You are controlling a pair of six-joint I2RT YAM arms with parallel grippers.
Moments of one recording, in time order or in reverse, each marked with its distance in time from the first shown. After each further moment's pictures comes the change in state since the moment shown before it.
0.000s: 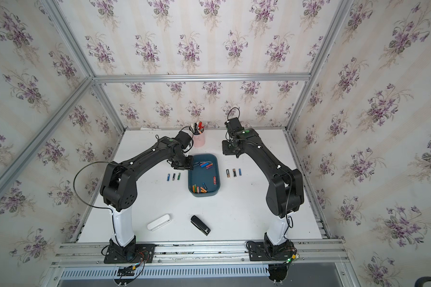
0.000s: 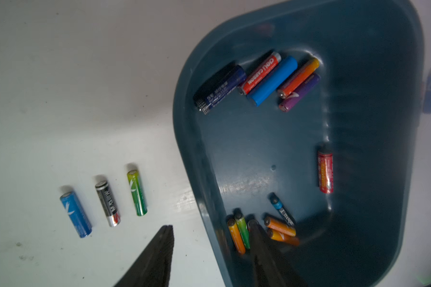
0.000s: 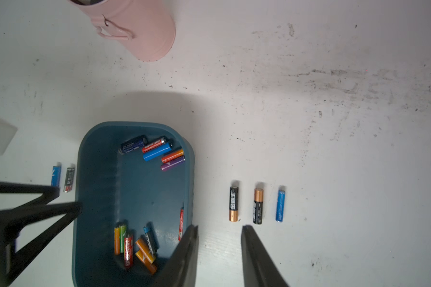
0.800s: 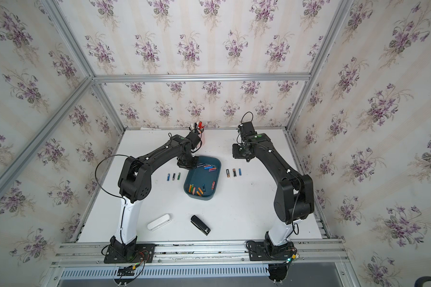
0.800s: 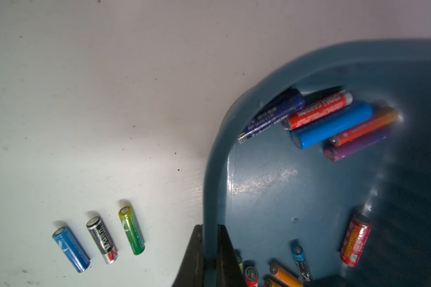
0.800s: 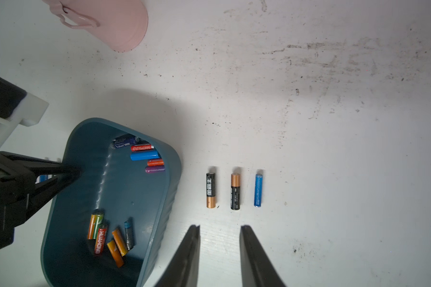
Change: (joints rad) left arm -0.036 0.175 0.190 -0.117 -0.087 0.029; right arm -0.106 -0.085 -0.163 0.072 -0.076 -0.038
